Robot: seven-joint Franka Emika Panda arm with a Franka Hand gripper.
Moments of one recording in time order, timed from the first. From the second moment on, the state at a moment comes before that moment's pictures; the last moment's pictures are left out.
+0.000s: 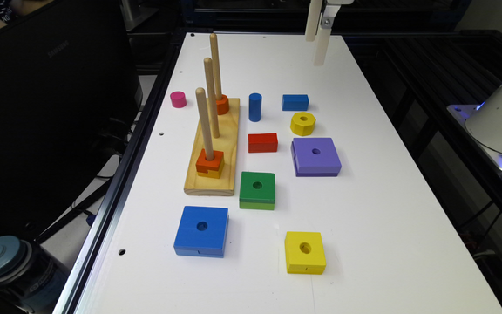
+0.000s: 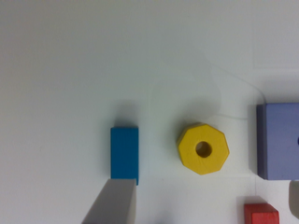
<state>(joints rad) -0.29 -0.19 0.21 -2.53 0.02 2.35 0.67</state>
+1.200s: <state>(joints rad) -0.29 0.00 0.38 -2.32 0.01 2.35 0.85</state>
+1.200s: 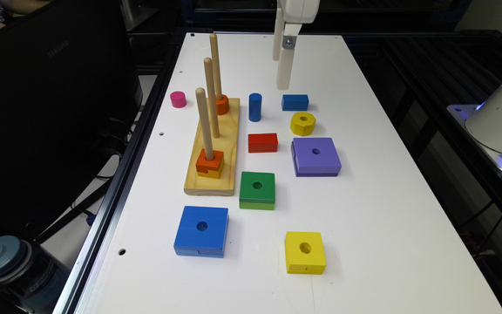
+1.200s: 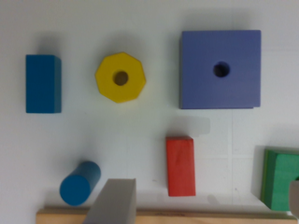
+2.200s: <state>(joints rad) -0.28 0.09 0.55 -2.22 -0.04 2.35 1.06</state>
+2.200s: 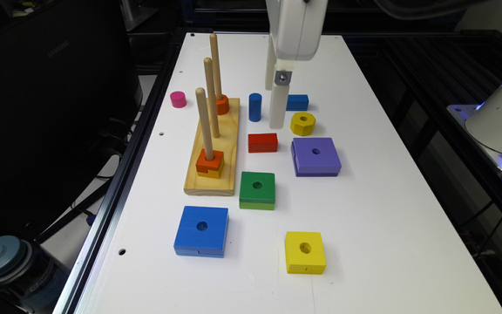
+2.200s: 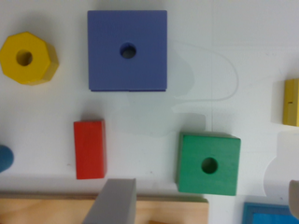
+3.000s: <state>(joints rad) -0.28 0.20 0.58 -2.14 -0.13 2.35 1.14</state>
